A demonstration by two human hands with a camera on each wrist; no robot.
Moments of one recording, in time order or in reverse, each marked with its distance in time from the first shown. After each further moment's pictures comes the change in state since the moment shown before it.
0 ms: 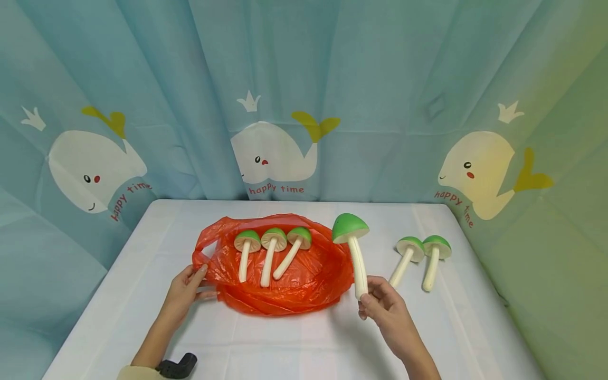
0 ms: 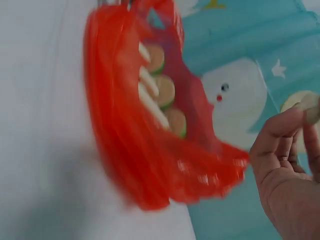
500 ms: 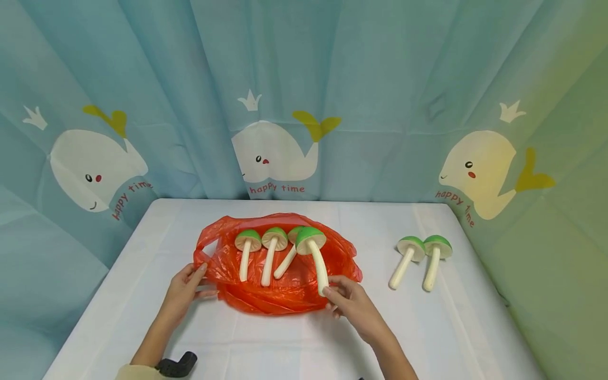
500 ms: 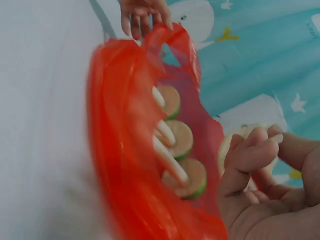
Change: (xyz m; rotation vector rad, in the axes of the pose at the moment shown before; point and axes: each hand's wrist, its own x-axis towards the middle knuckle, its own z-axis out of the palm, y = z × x) left_hand -0.002 0.006 -0.001 0.003 0.001 -0.007; right_hand 0.039 0.018 0.039 -0.154 -0.029 0.355
